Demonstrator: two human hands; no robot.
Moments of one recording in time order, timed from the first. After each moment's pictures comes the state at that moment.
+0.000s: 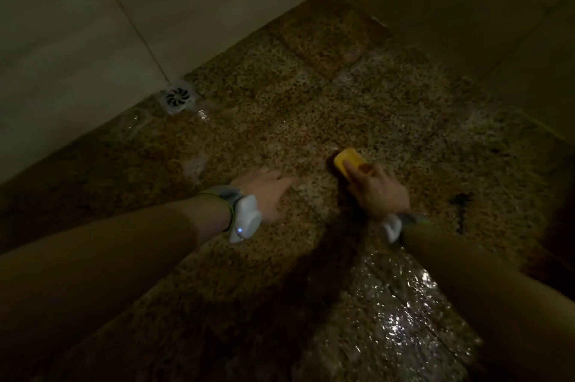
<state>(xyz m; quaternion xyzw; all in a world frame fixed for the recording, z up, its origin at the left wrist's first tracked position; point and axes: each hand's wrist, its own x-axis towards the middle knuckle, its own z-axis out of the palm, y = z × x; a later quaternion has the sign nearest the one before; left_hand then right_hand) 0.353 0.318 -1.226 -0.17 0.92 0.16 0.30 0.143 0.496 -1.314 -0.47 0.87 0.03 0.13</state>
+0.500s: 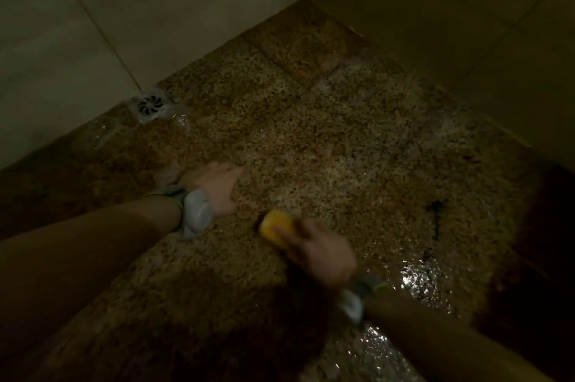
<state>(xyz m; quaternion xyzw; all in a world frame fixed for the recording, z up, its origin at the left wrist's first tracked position) 0.358 0.276 -1.243 -0.27 0.91 0.12 0.29 0.234 0.529 -1.324 -0.63 0.76 -0.02 0.17</state>
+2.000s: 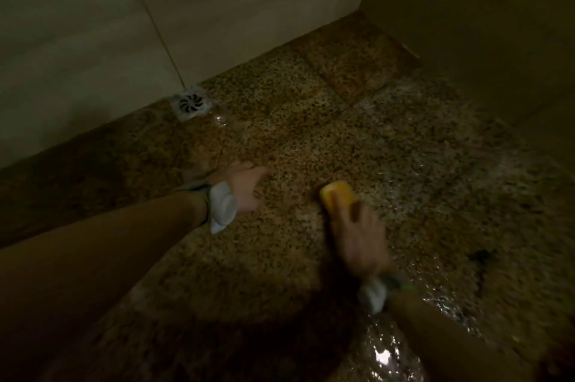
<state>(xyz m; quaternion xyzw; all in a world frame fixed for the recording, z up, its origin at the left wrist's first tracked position) 0.360 0.249 -1.250 -0.34 0.87 0.22 0.27 0.181 0.478 -1.351 -0.51 0.86 -0.04 0.08</state>
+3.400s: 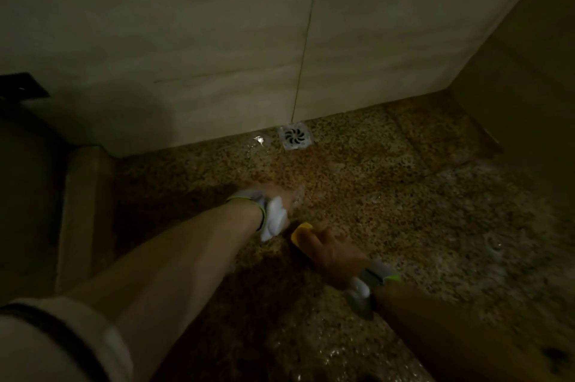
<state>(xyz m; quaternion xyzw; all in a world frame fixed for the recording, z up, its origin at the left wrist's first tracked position) 0.506 0.201 -1.190 -0.38 0.81 0.33 0.29 0.333 0.332 -1.306 -0.75 0.60 0.14 0.23</state>
